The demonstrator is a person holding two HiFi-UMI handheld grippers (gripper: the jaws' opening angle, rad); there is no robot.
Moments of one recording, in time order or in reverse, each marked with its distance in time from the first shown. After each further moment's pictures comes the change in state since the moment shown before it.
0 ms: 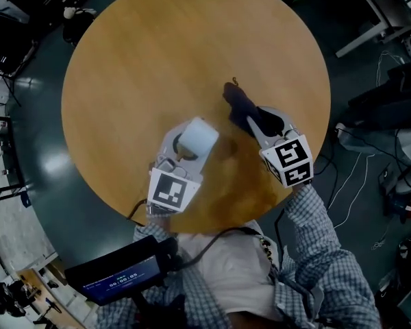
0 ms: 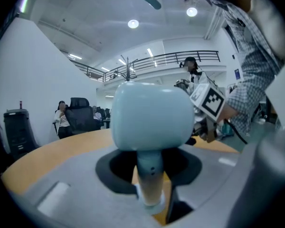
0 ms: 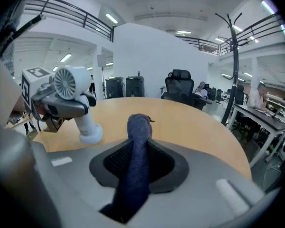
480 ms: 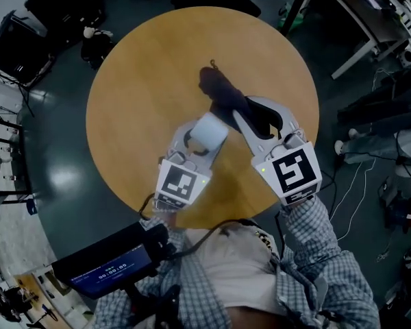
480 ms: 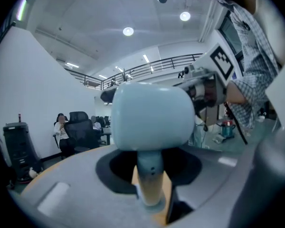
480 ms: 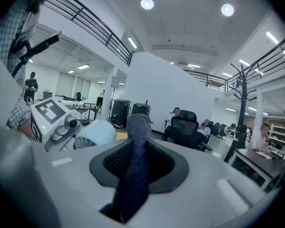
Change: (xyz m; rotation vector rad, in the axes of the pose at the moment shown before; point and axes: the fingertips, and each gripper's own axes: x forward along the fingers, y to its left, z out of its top) left arm -0.021 0.006 0.090 0.060 -0.068 0.003; right arm -0.094 0.062 0.208 -0.201 -0.325 -0.002
